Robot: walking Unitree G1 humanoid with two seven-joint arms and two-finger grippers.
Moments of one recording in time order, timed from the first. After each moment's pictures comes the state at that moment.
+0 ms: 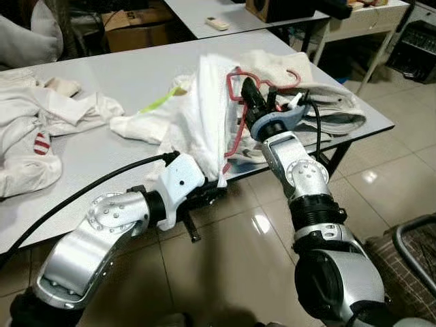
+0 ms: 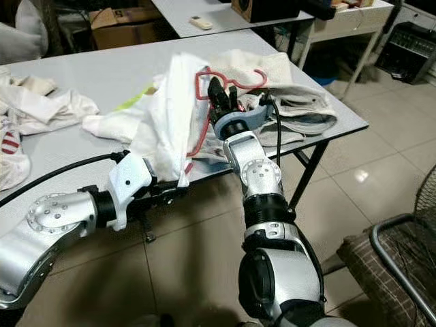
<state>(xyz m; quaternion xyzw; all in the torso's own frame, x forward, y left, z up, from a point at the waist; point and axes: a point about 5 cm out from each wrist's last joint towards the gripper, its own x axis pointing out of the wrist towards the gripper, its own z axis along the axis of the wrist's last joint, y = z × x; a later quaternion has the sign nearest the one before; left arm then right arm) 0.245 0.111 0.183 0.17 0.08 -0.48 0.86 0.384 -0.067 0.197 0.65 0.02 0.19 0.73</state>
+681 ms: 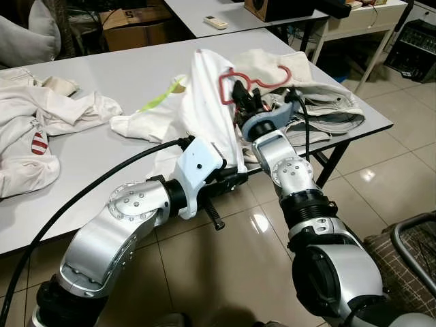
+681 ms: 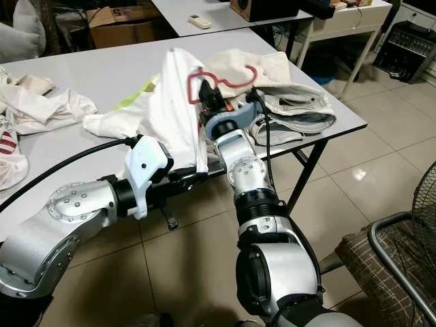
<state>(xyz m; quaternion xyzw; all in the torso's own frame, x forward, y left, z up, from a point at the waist) 0.253 0.087 0.201 0.13 0.05 -0.48 0.87 0.386 -0.046 0.201 0.56 0.02 0.21 0.80</state>
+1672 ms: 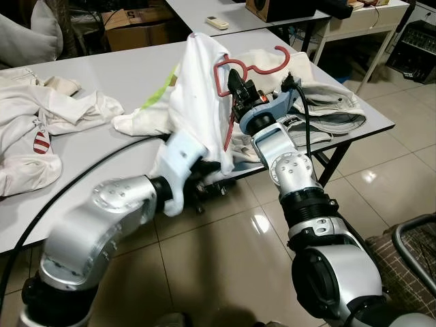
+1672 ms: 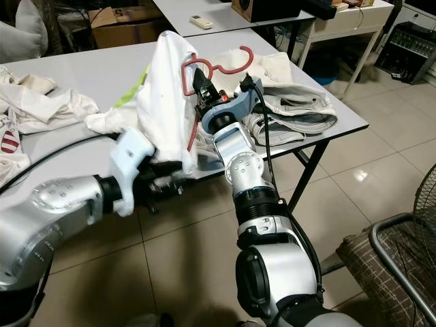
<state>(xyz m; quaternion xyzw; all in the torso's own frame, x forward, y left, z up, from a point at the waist) 0.258 0.109 0.211 0.04 0.13 -0.43 0.89 0.384 -0.043 0.216 0.50 -0.01 0.24 0.83</state>
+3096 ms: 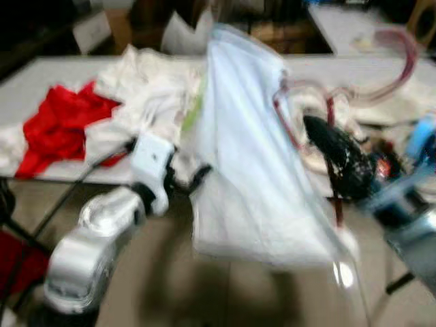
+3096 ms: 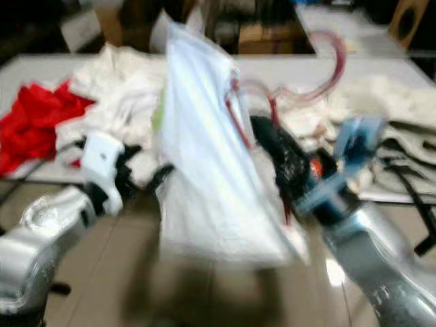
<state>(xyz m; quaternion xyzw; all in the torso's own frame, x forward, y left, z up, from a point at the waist) 0.258 0.134 0.176 0.05 0.08 -0.26 0.96 0.203 -0.160 0.244 0.18 -0.04 0.32 0.93</state>
